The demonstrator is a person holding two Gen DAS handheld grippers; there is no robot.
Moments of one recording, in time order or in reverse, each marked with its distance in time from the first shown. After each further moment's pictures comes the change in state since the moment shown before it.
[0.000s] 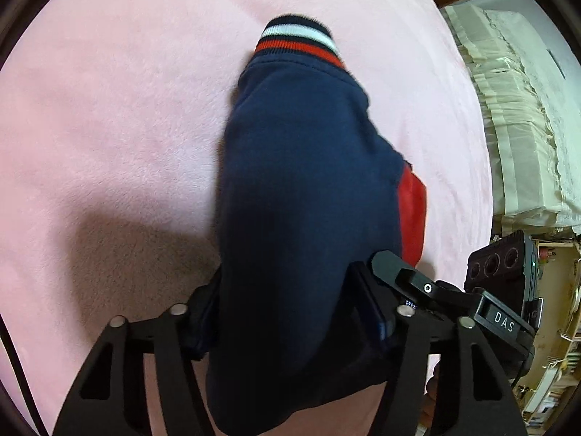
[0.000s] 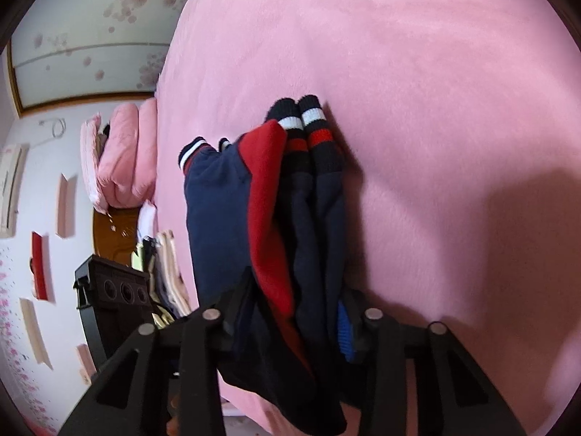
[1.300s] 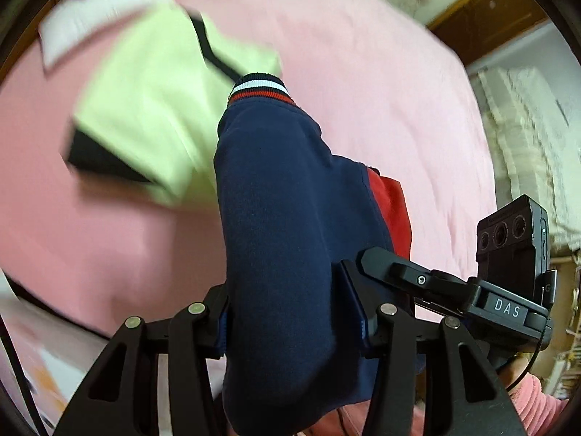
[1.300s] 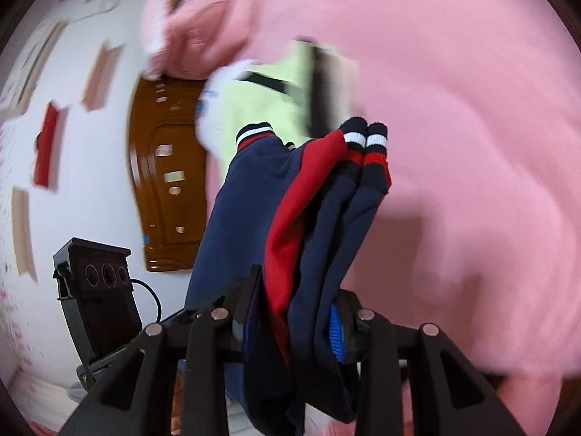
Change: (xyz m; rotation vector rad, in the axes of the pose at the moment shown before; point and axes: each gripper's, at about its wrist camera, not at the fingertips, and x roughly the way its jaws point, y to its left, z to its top) left arm -0.515 0.315 -0.065 -0.049 -0.196 0.185; right arm 0.209 0.393 -0.276 -0.269 0.264 0.079
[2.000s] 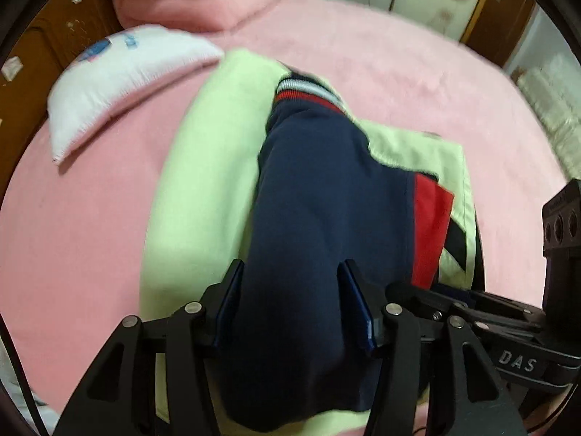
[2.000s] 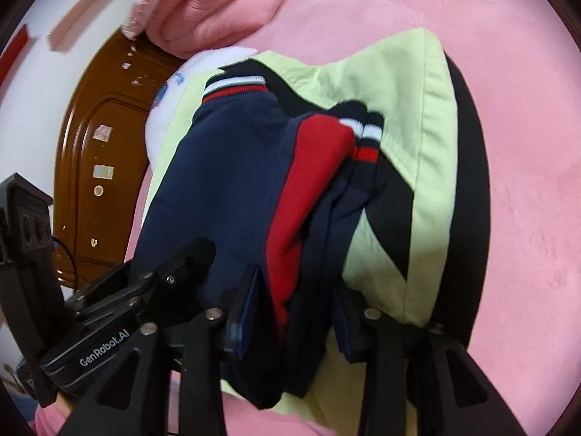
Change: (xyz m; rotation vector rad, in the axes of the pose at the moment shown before) left arm 0.126 0.126 0.150 0.145 -0.231 0.233; right arm 0.225 0.029 0.146 -0.288 -0.091 -0.285
